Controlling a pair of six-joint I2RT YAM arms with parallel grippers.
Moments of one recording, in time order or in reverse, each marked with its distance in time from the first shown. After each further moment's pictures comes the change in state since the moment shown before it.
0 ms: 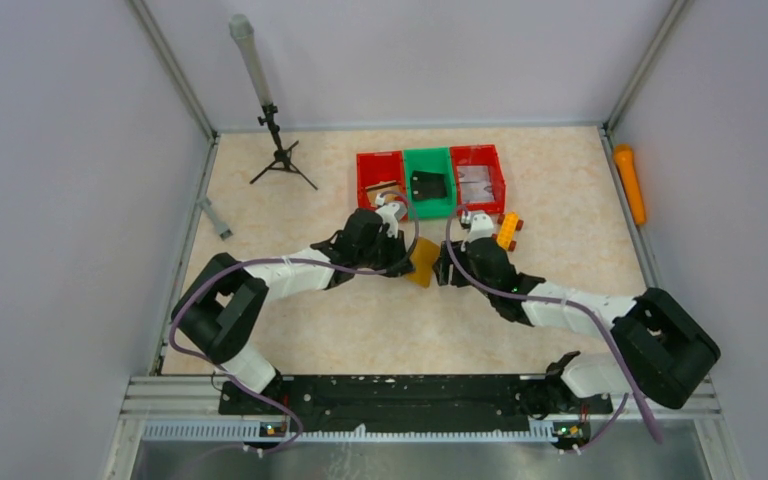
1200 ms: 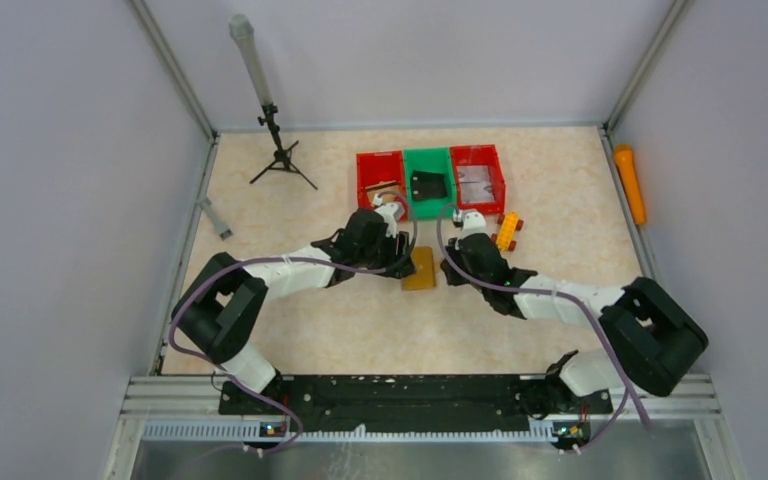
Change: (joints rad) left arm 0.000 0.000 0.011 -0.060 -0.059 0.010; right arm 0.000 0.085 0.063 -0.054 -0.002 -0.032
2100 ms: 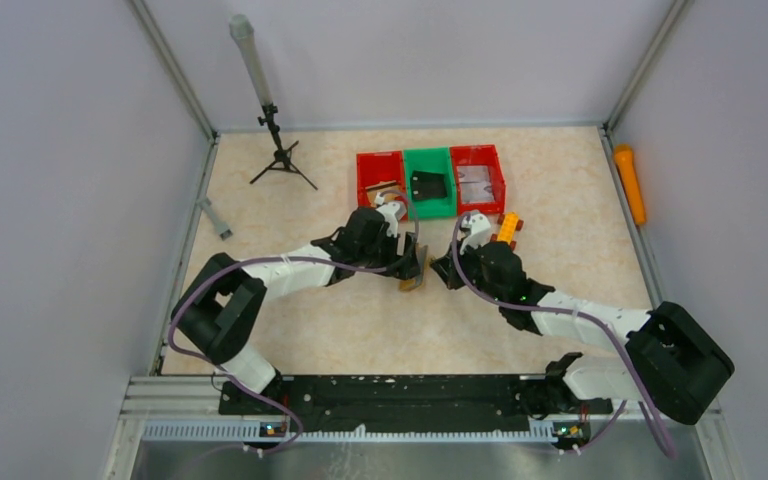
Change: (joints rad) left arm -0.001 -0.004 0.023 -0.039 0.008 0.020; right arm 0.000 -0.204 -0.146 0.239 -0.222 -0.044
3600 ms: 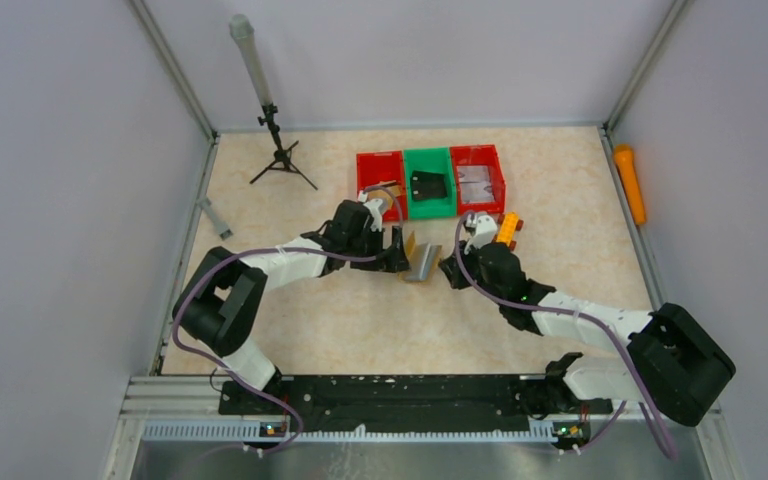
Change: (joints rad) left arm 0.114 0.033 0.007 -0.068 0.046 -0.024; right arm 0.000 -0.010 0.000 -0.089 0.146 0.039
